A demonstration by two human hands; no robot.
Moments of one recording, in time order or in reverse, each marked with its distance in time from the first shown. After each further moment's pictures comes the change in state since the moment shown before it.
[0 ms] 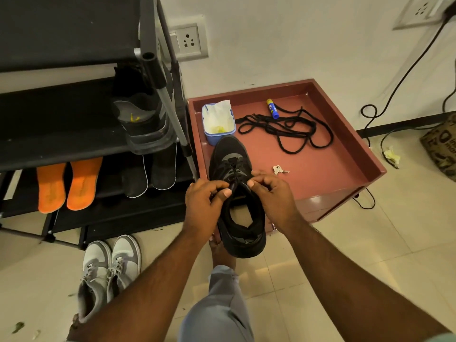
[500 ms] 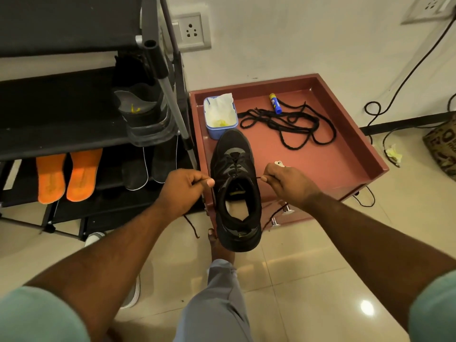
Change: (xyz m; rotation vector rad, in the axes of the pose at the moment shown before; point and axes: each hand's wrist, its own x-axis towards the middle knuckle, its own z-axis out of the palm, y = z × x) left_hand 0.028 -0.011 -0.046 0.034 -0.236 -0.085; right_hand 0.032 -0.004 -0.053 -0.949 -0.335 -0.418
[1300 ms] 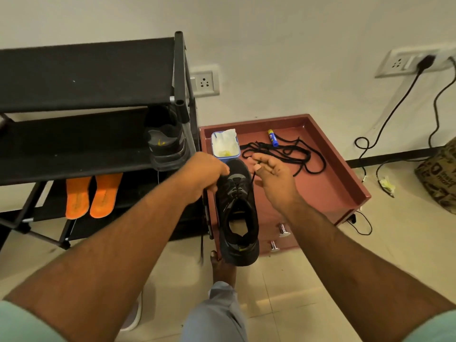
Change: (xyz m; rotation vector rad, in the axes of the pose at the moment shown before) left_hand -0.009 0.149 -0.051 -0.184 -0.031 -0.388; right_hand 0.018 -0.106 -0.060 1.170 0.372 0.390
